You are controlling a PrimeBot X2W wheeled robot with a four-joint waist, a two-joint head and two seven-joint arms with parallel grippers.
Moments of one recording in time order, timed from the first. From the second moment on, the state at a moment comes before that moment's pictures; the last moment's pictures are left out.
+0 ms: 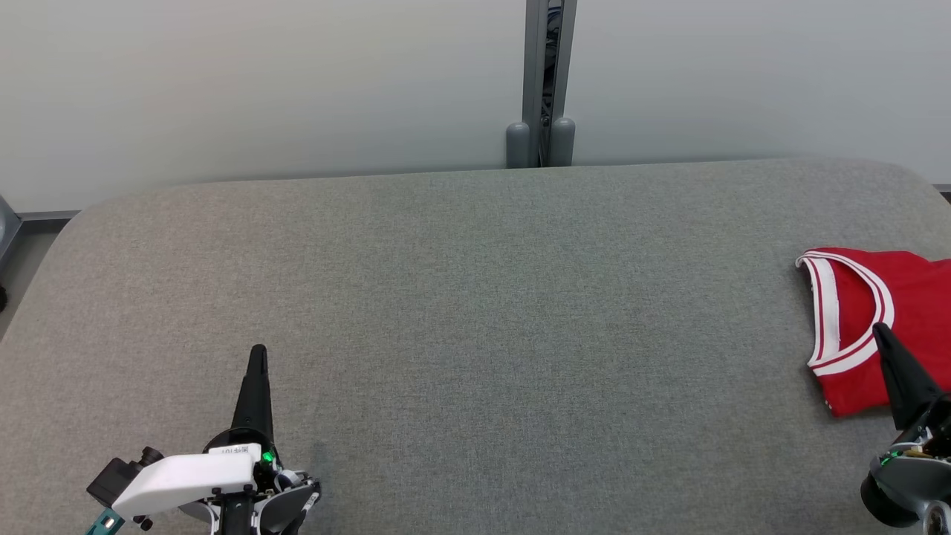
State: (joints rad) left arm -0.07 0.05 -0.14 0.17 -1.63 -0.11 -0.17; right arm -0.18 -0.13 -0.27 0.34 1.65 0.13 0.32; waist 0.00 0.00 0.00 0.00
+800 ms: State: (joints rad) left arm -0.07 0.05 -0.14 0.17 -1.63 -0.11 -0.17; right arm -0.18 -0.12 -0.28 0.34 1.64 0.13 0.32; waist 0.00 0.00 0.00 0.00
